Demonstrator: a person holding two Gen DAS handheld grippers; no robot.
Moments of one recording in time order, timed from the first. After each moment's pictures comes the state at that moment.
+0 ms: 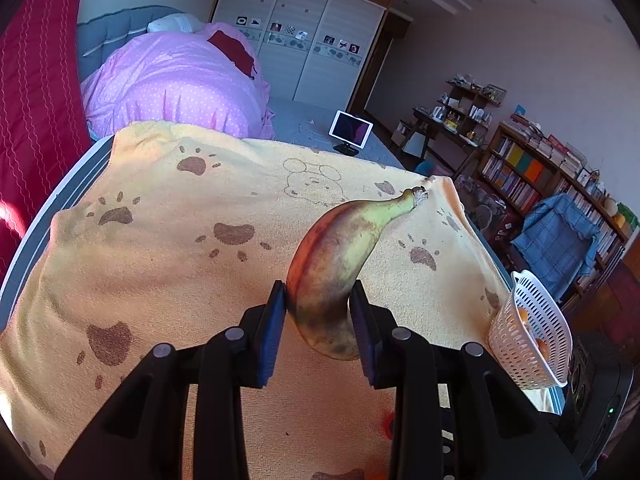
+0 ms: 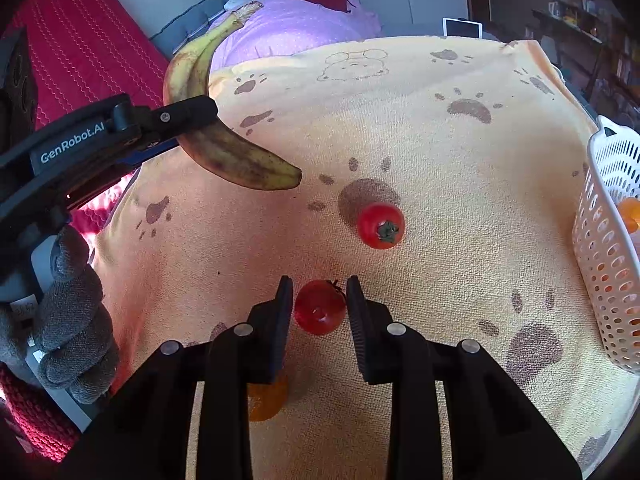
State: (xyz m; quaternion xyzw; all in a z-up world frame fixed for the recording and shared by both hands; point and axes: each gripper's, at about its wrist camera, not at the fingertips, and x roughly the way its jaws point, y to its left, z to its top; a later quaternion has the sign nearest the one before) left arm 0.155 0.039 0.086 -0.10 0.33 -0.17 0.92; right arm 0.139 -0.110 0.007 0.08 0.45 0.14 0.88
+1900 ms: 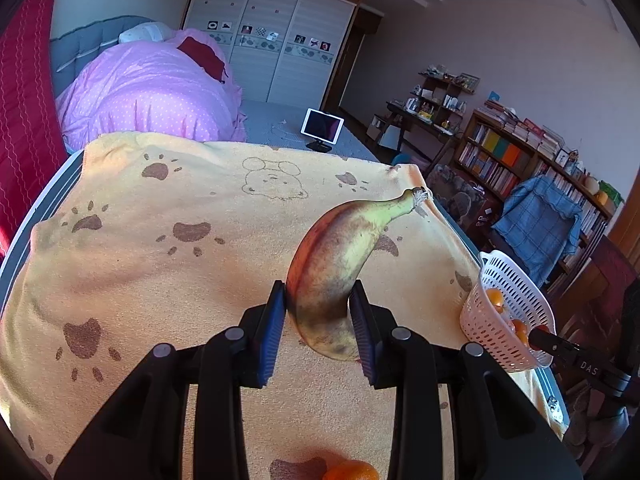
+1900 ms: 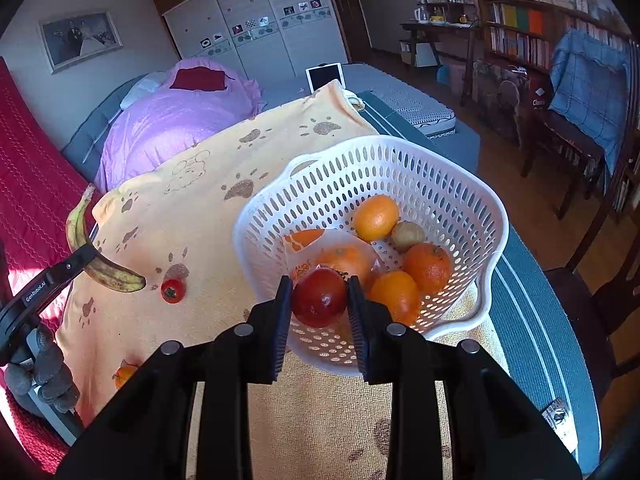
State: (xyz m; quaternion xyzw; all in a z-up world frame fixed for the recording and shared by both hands) left arm 0.137 0.010 0.094 -0.08 0.33 -0.21 0.92; right arm 0.067 -0.286 0.050 0.17 0.37 -0.05 0.91
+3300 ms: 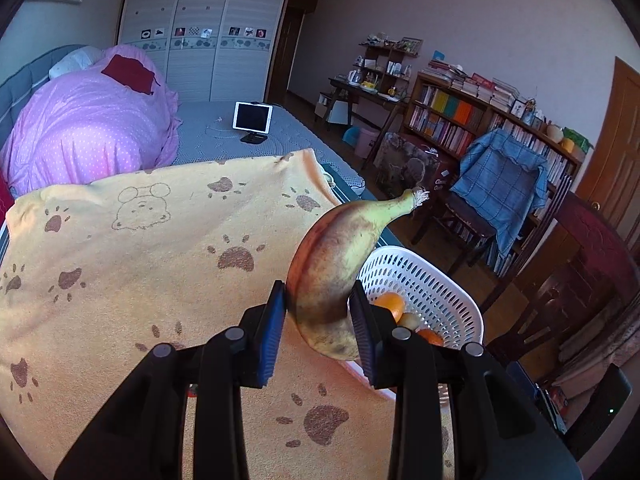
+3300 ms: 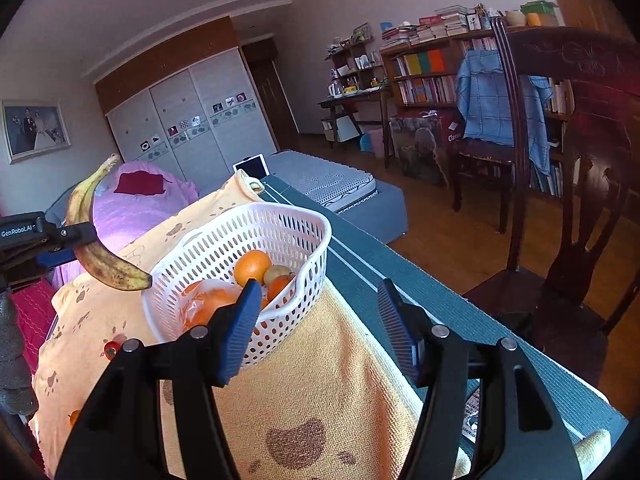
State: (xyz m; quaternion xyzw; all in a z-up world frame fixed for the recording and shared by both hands) left arm 0.126 -0.161 0.139 0.00 0.34 -0.29 0.90; right arm -0.024 -0.335 0.029 0.22 0.20 -0.20 0.93
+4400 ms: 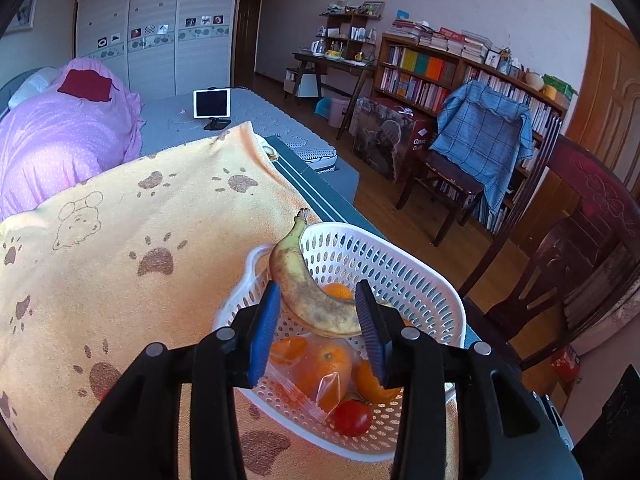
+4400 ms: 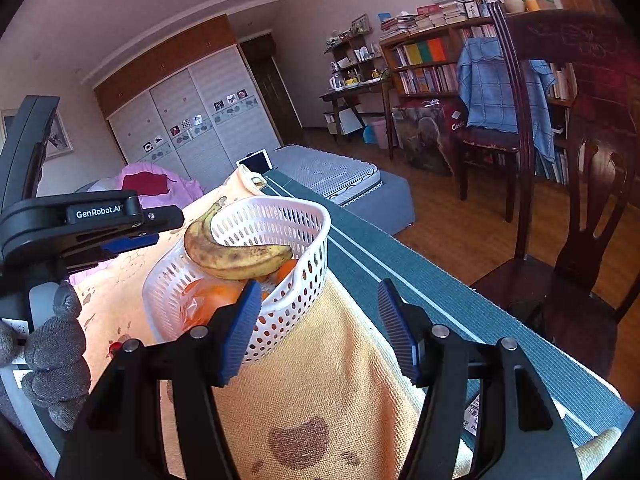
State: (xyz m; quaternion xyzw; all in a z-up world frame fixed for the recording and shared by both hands) left arm 0.130 -0.248 0.108 0.06 0.36 -0.33 0.87; right arm -0.023 -0.344 0.027 0.24 0.20 -0.19 0.93
